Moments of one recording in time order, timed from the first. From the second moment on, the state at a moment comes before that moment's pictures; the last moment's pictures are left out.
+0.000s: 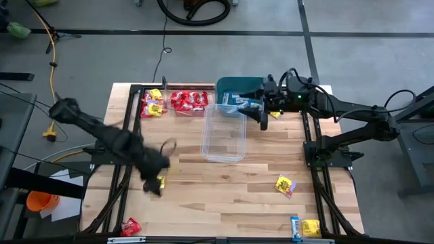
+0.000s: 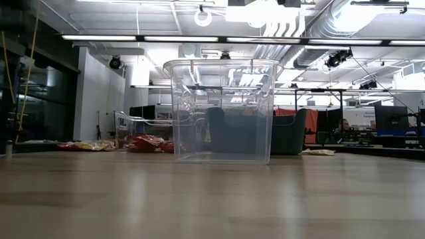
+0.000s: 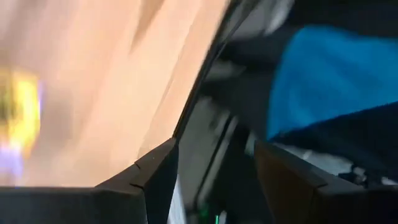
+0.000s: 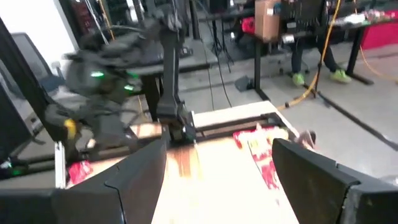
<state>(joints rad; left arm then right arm) -0.48 1.06 0.83 -0.63 0.44 -1.16 -0.18 1.15 1.20 -0.20 -0.08 0.10</state>
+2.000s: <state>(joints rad) -0.16 1.02 0.83 -0.35 0.20 -0.40 -0.18 1.15 1.20 -0.40 0.02 0.08</state>
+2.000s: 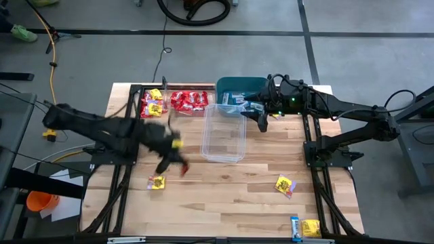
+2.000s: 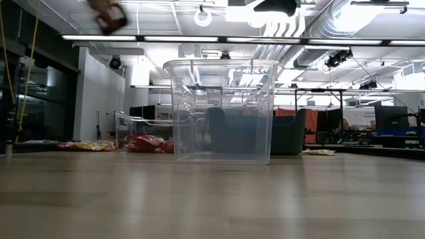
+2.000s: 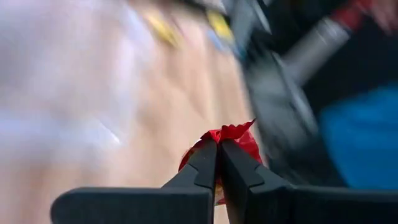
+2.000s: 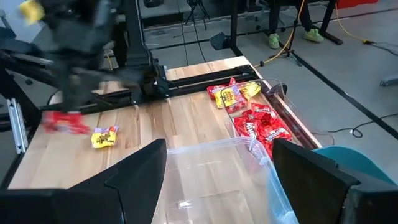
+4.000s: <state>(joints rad) 0.39 1.15 0.94 0.21 0.21 -0.03 -0.18 1.18 1.20 -0.11 -0.13 0.07</state>
